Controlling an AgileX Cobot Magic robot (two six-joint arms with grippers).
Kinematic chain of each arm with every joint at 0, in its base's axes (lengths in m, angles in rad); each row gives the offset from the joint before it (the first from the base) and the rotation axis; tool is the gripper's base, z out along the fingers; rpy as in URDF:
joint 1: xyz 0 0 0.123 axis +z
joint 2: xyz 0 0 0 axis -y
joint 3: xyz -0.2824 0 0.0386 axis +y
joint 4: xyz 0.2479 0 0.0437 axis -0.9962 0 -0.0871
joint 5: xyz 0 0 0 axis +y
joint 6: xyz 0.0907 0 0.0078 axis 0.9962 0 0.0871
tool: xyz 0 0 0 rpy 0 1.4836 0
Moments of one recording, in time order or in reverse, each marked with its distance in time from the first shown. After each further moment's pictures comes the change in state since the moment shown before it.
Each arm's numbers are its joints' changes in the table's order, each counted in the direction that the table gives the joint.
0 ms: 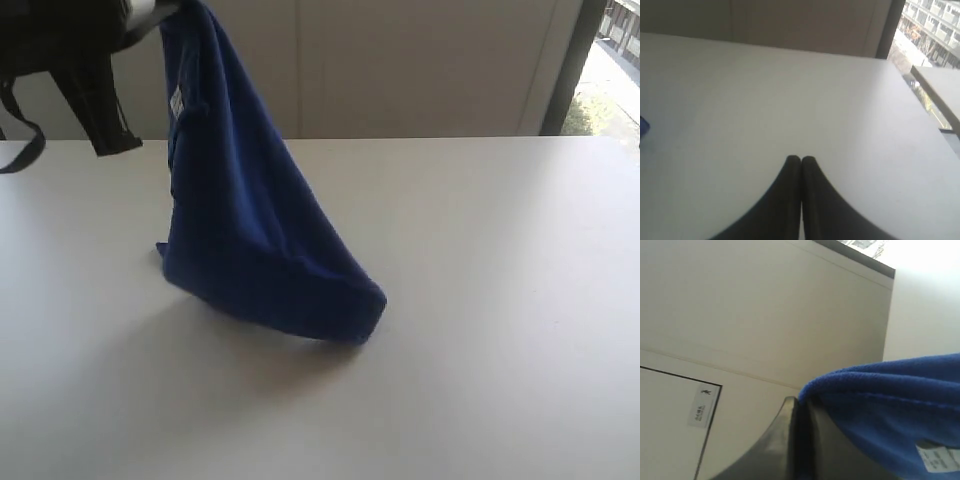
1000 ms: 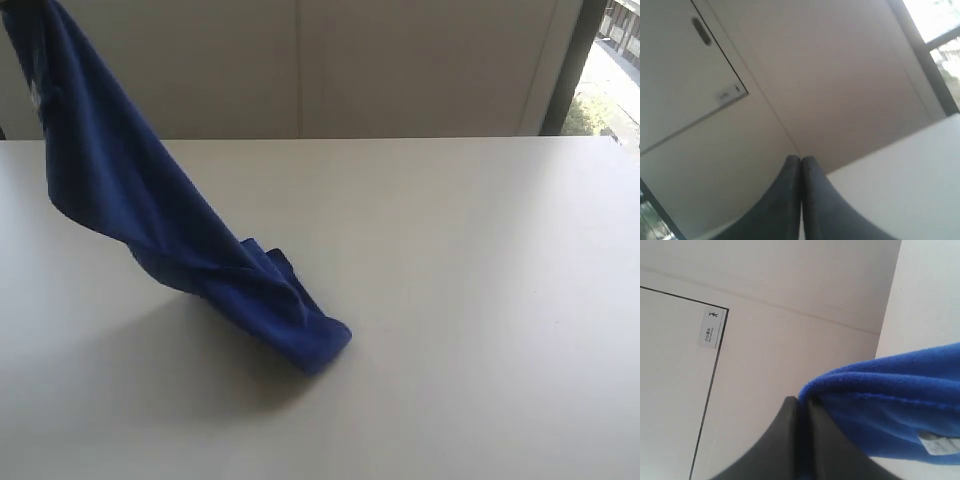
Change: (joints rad) left arm 0.270 0.139 -0.004 -0.004 0.241 0.052; right arm 0.000 -0.055 -0.071 -0.004 -0.354 0.637
